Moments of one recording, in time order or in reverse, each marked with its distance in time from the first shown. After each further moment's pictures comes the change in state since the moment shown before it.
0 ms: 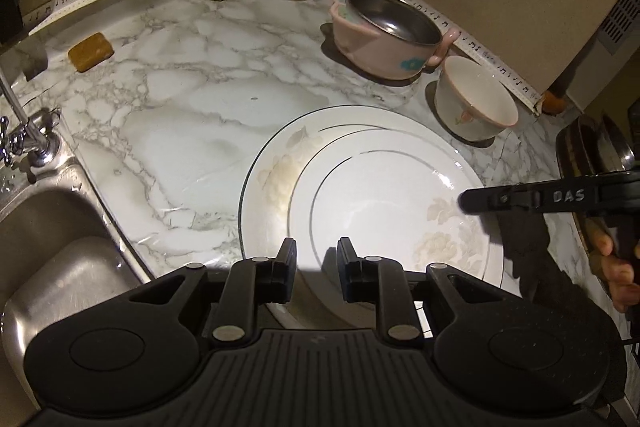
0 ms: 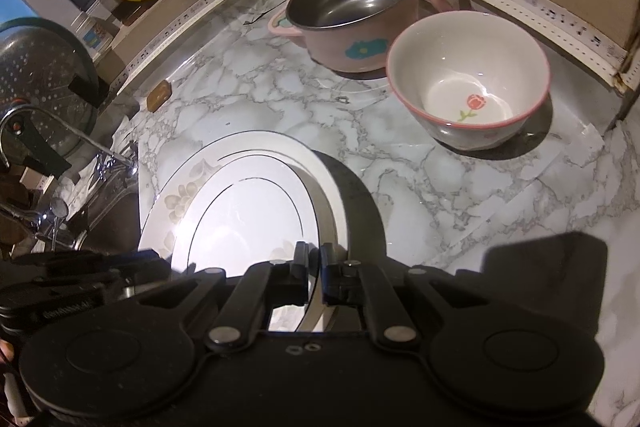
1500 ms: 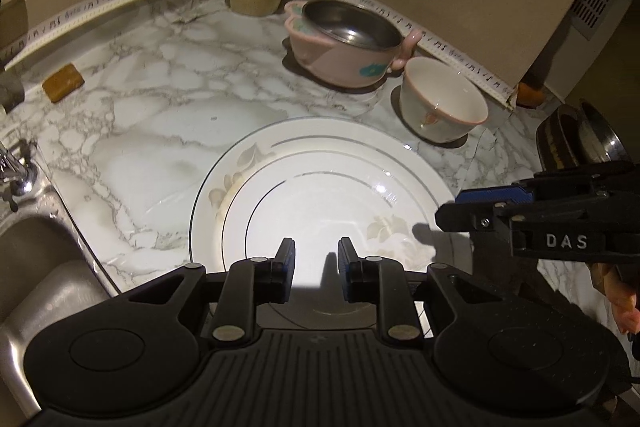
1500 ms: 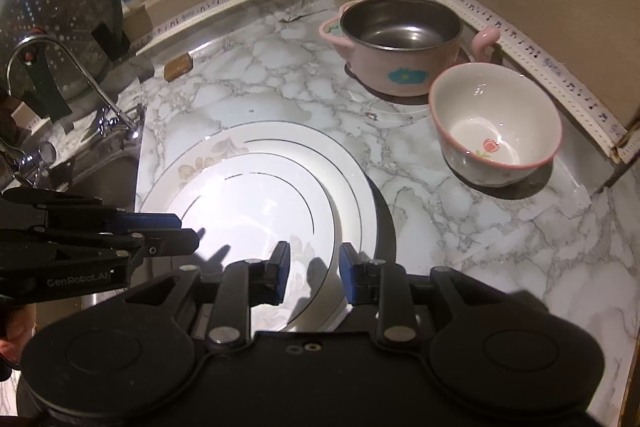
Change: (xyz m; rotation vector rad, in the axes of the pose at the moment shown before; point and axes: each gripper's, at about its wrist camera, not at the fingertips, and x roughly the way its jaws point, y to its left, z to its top) left arm -0.002 -0.032 0.001 0.072 -0.047 -0.014; right arm -0.018 0.040 -0.018 -0.204 -0.070 -0.106
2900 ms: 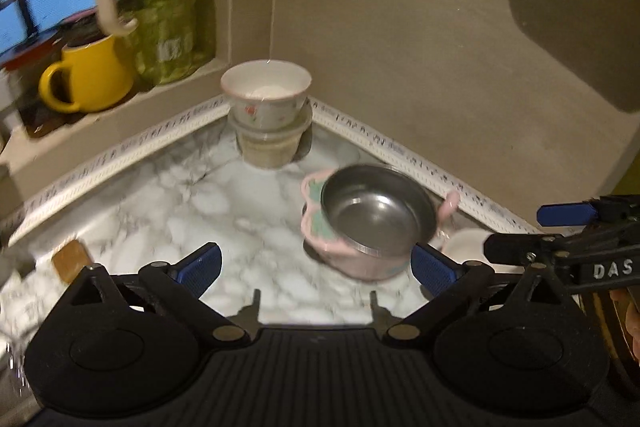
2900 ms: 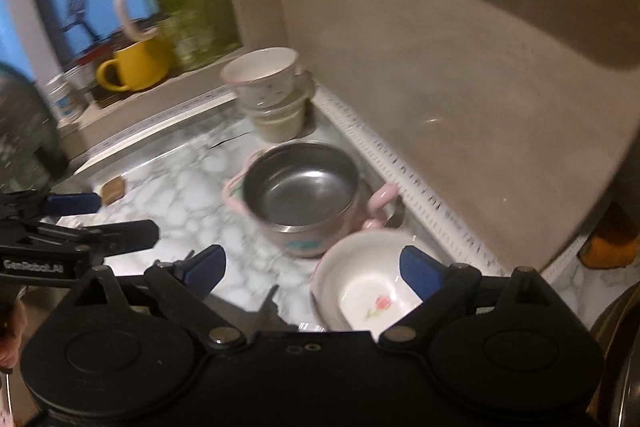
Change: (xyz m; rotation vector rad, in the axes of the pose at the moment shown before) left arm 0.029 -0.016 0.148 0.043 -0.205 0.113; right arm -0.018 -0.060 0.105 0.053 -0.197 -0.145
